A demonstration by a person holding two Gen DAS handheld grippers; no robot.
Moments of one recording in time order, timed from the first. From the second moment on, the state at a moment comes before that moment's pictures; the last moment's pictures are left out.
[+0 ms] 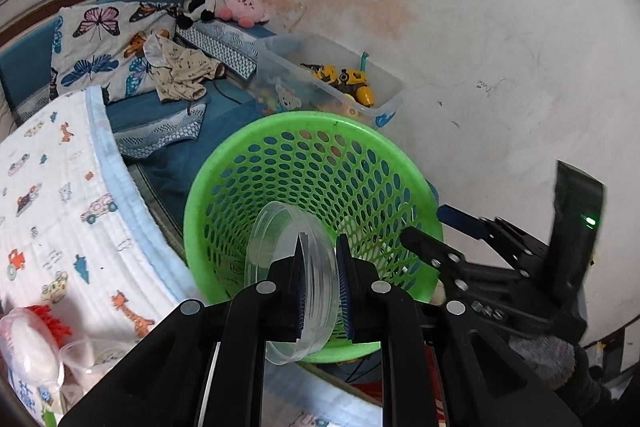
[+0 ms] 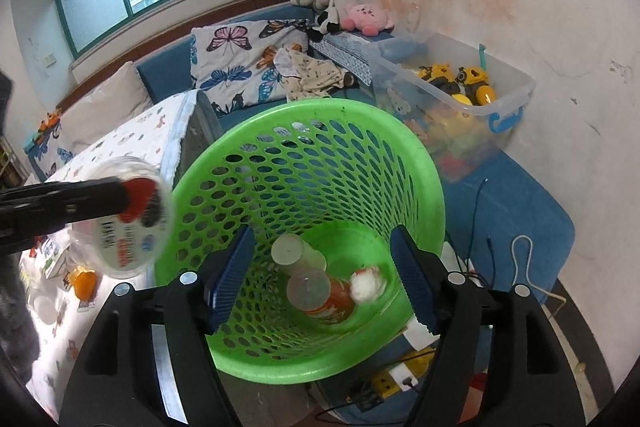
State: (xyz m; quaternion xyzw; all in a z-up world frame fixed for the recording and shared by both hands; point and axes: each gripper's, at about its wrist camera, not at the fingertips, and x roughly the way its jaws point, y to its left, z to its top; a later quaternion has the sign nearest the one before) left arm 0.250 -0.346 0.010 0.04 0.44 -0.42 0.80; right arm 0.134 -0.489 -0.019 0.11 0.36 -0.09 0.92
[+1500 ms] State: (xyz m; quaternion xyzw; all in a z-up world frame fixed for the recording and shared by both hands) left arm 0.180 -0.142 0.025 -0.07 0.41 -0.23 0.88; right arm 0.105 -0.373 0.000 0.10 0.35 0.03 0.93
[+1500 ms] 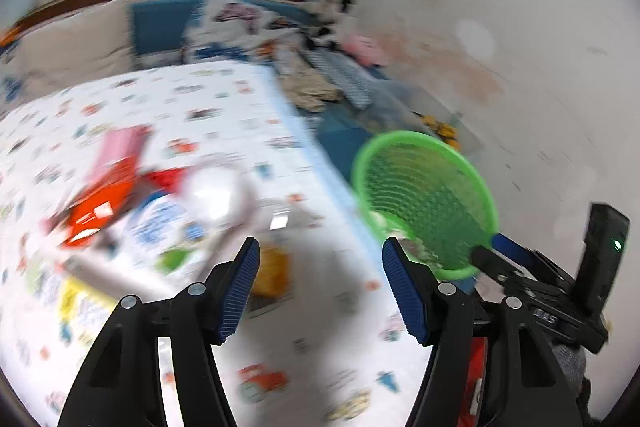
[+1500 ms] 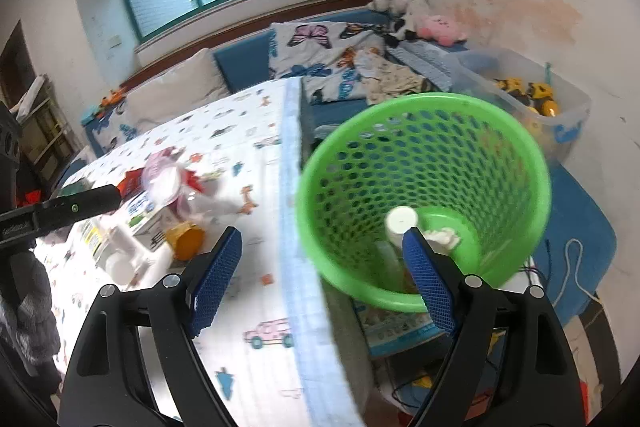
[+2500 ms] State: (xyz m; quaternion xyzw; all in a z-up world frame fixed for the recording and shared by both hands) left arm 0.215 0.011 -0.021 -0.23 0.47 0.07 0.85; right arm 0.172 -0.268 -0.034 0.07 0.40 0.15 0.90
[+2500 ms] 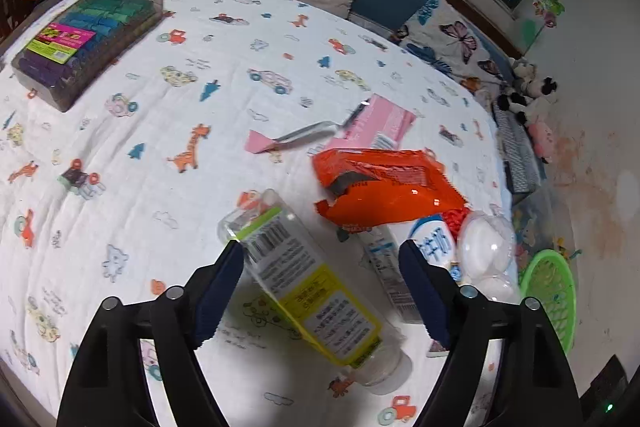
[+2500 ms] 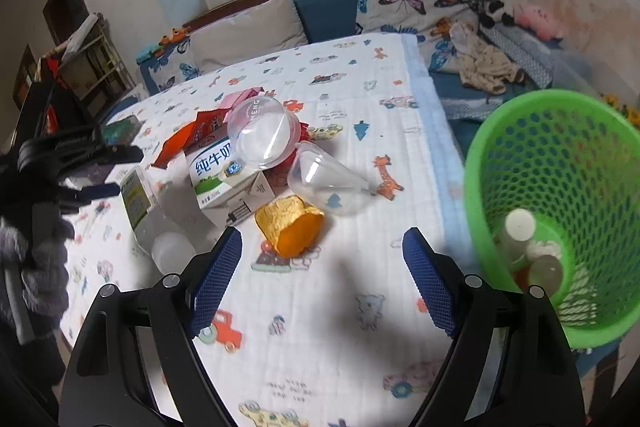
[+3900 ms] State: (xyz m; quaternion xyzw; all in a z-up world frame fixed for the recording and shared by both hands) left arm 0.216 0.006 -0.039 -0.26 0.47 0.00 0.84; right arm 0.221 -0.281 -0.052 0.19 0.44 0.17 0.86
